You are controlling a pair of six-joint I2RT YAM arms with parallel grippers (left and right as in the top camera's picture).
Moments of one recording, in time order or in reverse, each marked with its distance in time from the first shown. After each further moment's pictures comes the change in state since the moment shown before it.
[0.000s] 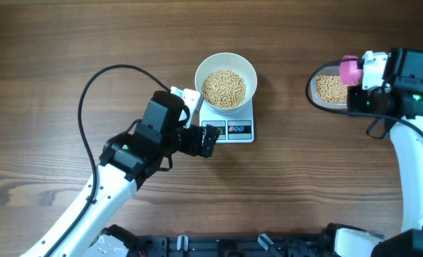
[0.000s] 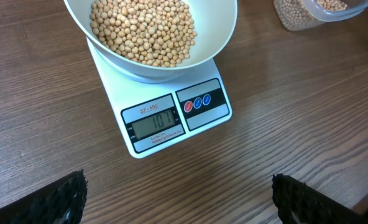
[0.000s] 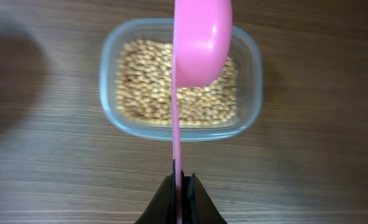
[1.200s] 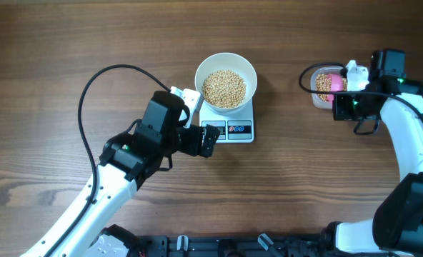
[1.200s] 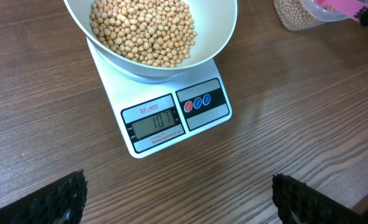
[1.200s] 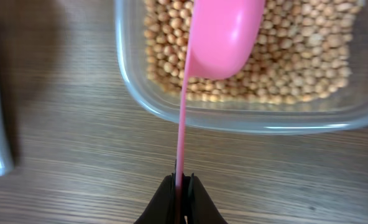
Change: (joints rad) left arm 0.000 0.000 0.000 0.000 0.000 0.000; right arm -0.025 0.203 -0.002 -0.047 -0.228 0.055
